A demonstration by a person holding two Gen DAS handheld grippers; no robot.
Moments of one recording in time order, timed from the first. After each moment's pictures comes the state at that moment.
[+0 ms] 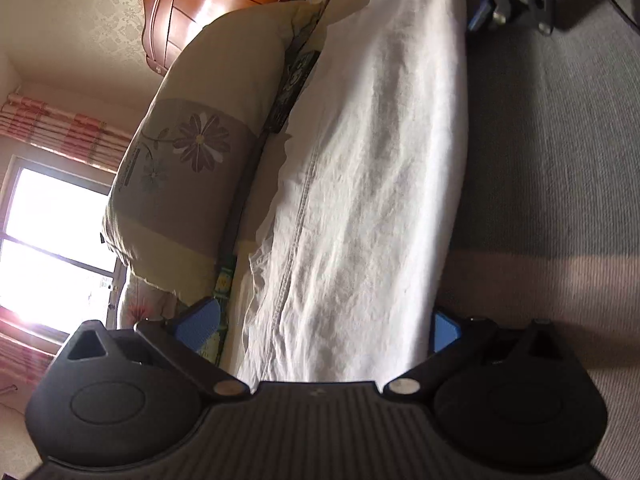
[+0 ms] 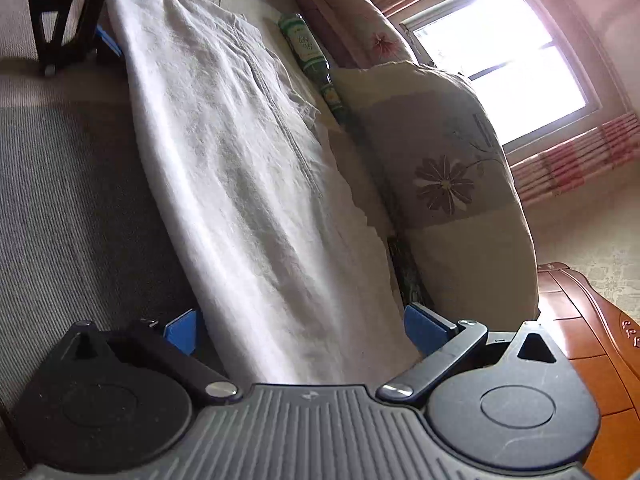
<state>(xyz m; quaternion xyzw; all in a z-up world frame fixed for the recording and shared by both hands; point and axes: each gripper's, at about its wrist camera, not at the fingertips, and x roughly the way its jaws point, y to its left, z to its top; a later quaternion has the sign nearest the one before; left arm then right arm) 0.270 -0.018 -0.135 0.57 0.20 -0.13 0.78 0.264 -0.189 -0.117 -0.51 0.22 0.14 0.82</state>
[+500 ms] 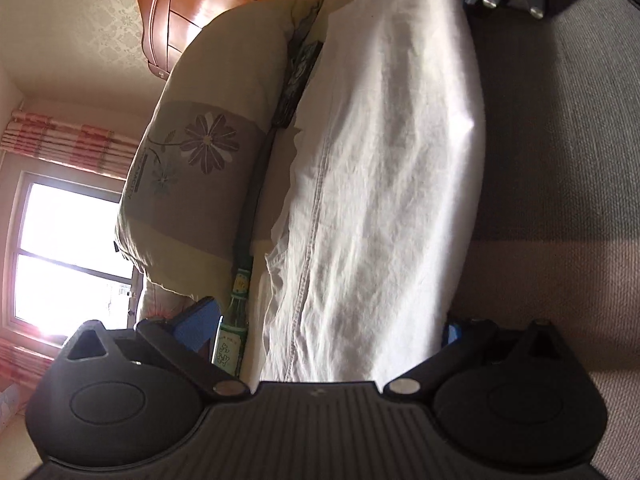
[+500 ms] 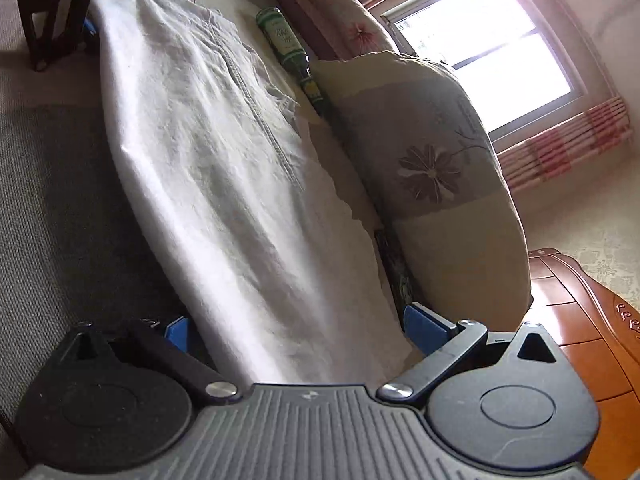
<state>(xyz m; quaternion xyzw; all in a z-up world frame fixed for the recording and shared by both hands) 0.277 -0.036 -0.142 0.62 0.17 -0.13 0.75 0.275 -0.176 -0.122 -0.51 0.20 0.14 0.83</state>
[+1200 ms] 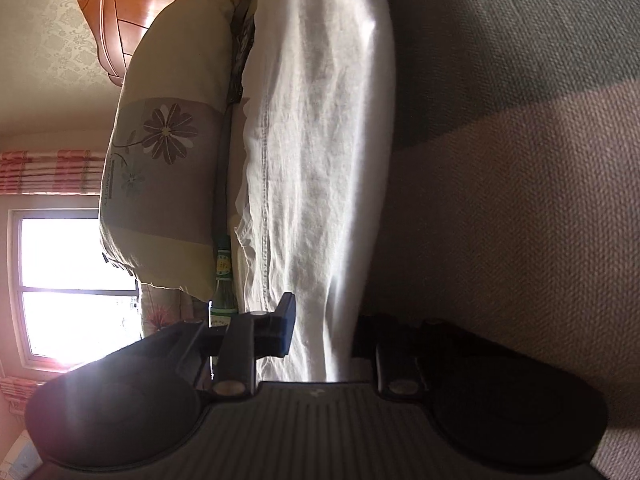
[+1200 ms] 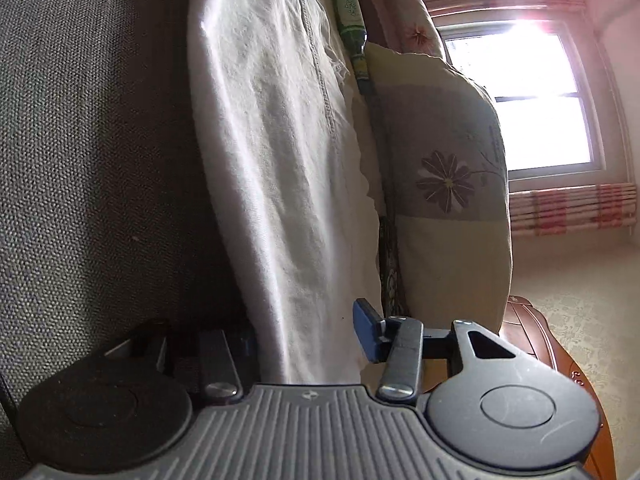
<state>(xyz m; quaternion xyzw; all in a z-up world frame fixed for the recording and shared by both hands) 0.275 -0.021 -0.183 0.68 0.20 -0.12 0.70 0.264 -0.188 -0.159 -0.63 0.19 0.12 0.75</state>
